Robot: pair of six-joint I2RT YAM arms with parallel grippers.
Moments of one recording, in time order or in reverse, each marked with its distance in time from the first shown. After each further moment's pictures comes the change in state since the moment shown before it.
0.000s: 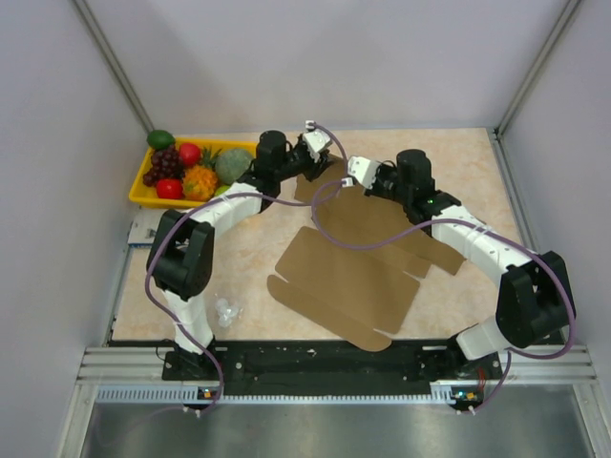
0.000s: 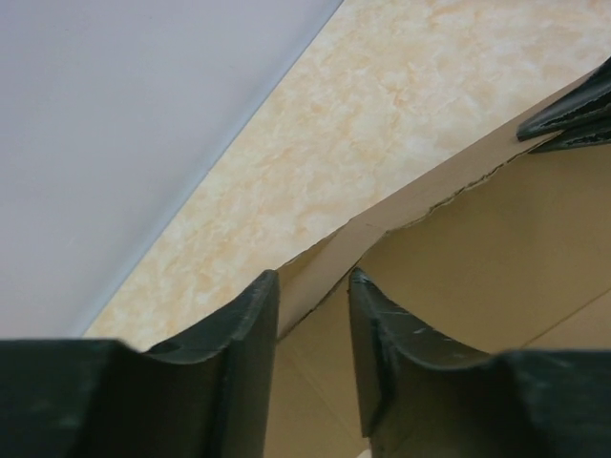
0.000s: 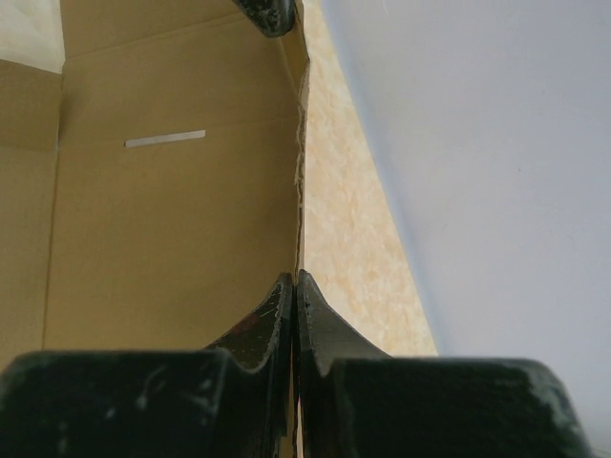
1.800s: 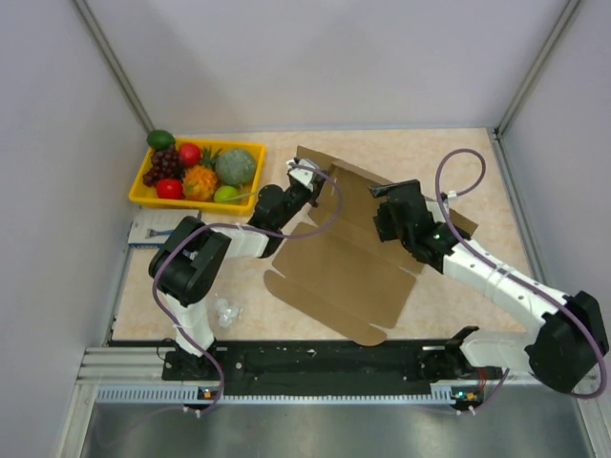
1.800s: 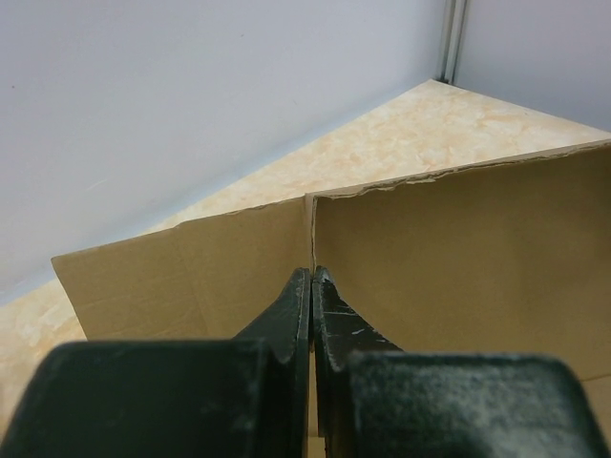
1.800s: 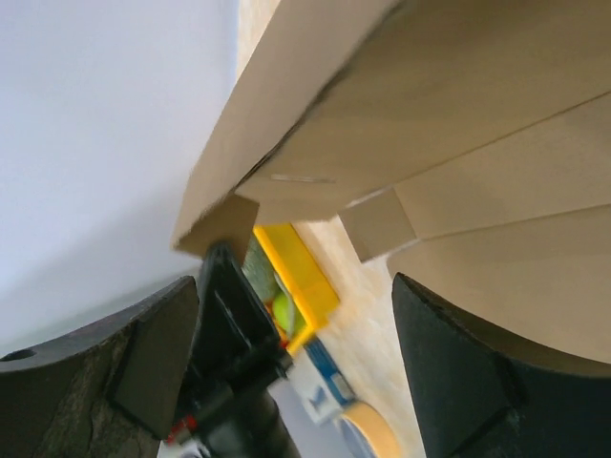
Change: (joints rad) left arm -0.105 -0.027 -0.470 0.755 -0.374 -0.270; right arm 0.198 -0.286 -0.167 -0.296 0.613 2.610
